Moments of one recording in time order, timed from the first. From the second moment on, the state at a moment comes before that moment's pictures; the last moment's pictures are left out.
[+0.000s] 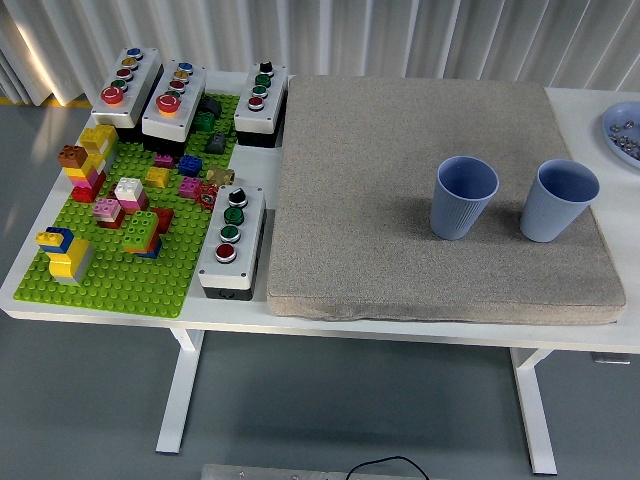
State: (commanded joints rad) left arm -0.06 0.13 -0.66 -0.18 0.50 0.12 0.21; right arm 0.49 -0.36 1.47 1.30 -0.64 -0.22 0.09
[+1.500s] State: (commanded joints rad) left arm -0.07 0.13 -0.66 -0.18 0.52 0.11 0.20; right arm 0.07 -0.51 1.61 1.44 -0.90 0.24 -0.08
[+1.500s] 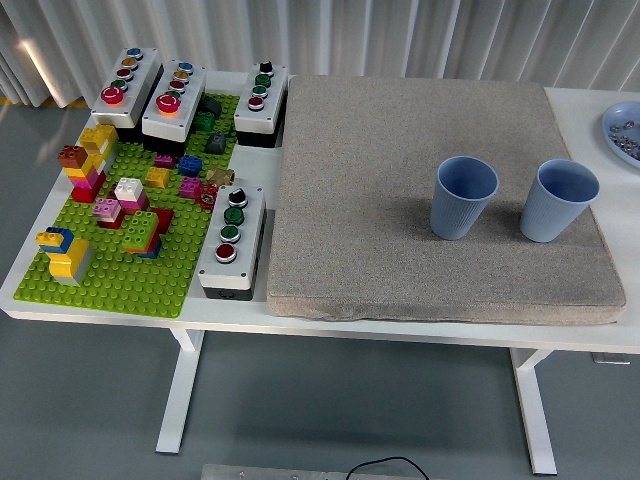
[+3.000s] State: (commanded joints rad) left arm -0.08 0.11 -0.63 -0.18 0.49 0.11 0.21; right arm 0.12 -0.35 1.58 1.21 -1.05 0.29 -0.06
